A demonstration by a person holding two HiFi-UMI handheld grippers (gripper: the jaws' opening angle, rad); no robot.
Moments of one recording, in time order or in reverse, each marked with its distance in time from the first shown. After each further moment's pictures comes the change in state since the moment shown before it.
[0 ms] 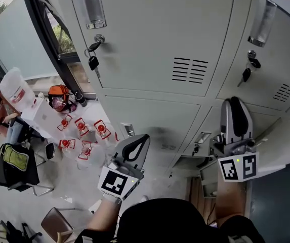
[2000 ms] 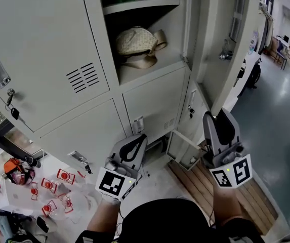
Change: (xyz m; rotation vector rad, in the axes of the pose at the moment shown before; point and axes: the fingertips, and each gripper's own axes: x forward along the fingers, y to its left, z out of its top) left arm 0.046 -0.167 0.020 -0.070 -0.107 -0.685; right arm -0.194 0.002 0.110 -0.338 0.020 -0.376
